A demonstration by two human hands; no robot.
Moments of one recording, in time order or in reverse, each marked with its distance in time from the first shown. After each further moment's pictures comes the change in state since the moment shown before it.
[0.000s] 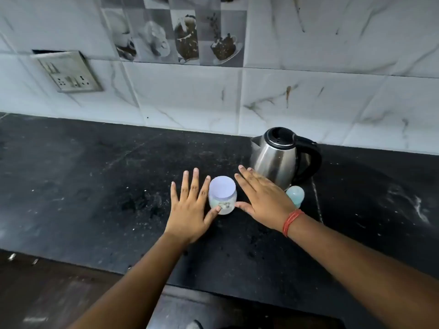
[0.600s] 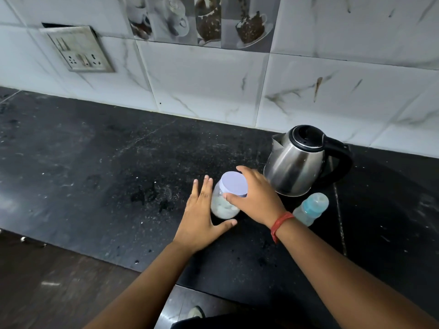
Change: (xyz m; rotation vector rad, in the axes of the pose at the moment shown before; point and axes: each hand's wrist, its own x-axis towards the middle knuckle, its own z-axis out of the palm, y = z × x) left_hand -0.009 -0.005 0.011 -0.590 -0.077 -0.158; right_hand 0.054 -0.041 0.014 0.650 0.087 0.289
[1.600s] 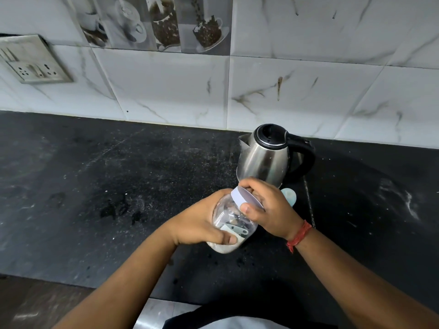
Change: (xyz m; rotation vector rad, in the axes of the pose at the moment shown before) left_hand 0.030 0.092 -0.026 -0.608 -0.633 0.038; right_hand -0.054 0.033 -0.072 0.280 0.064 -0.271
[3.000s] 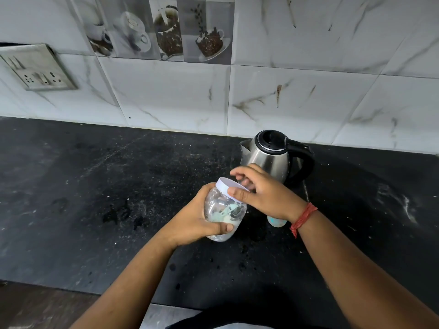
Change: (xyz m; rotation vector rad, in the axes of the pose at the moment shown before) left_hand -0.009 -0.004 -0.009 -0.017 0.241 -0.002; right_hand 0.035 -0.029 -0.018 -0.053 -0.222 0.253
